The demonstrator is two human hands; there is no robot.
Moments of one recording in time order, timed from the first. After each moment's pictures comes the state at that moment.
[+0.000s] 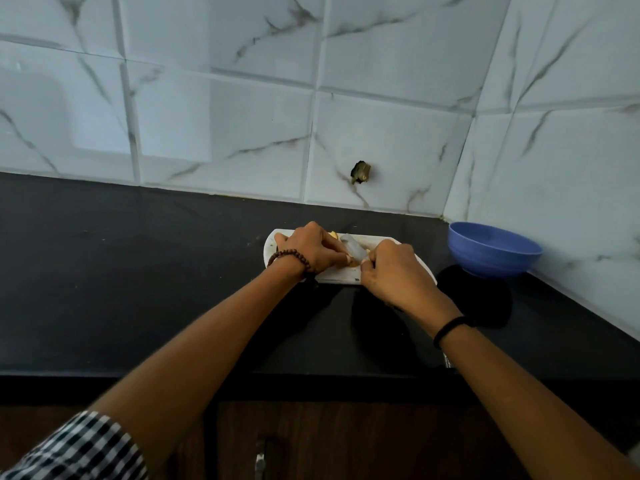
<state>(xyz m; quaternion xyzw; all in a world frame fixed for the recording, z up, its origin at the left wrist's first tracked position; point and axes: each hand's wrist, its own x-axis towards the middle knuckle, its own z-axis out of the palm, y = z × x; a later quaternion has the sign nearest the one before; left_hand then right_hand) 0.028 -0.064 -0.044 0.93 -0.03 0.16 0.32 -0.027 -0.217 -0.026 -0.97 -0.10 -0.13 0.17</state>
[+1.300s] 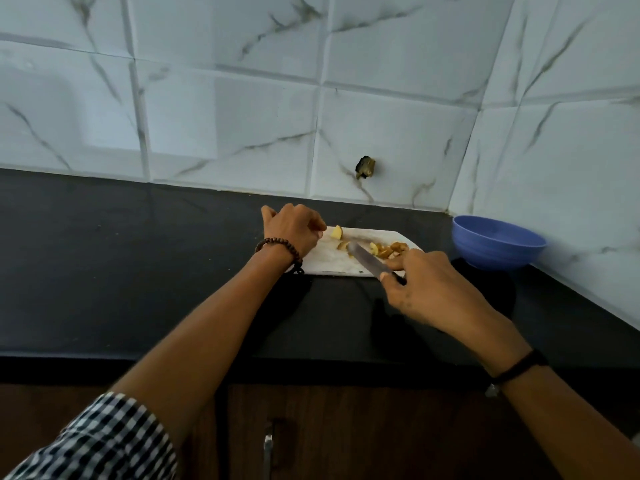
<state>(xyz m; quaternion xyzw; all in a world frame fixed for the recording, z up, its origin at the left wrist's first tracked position) 0.029 -0.039 -0.043 0.94 0.00 0.29 0.18 -0.071 -0.243 -0.013 -0.98 -0.13 -0.08 0.12</state>
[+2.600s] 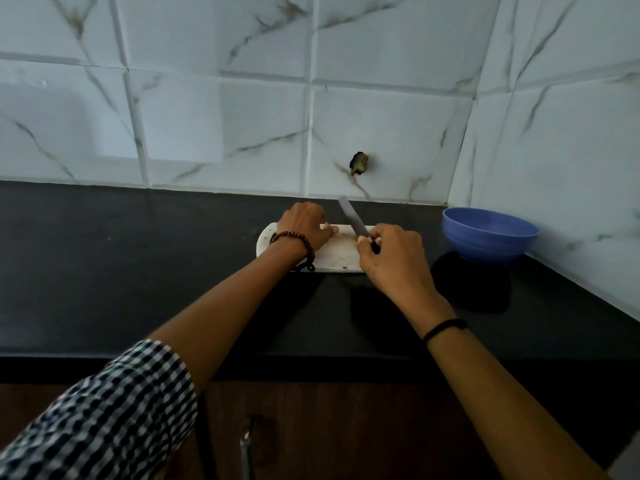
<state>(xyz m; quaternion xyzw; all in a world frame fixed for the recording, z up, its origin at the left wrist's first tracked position) 0.065 -0.072 -0.043 0.95 -0.01 0.26 0.15 -0.012 -0.239 -0.044 -0.91 -0.11 -0.25 0.29</state>
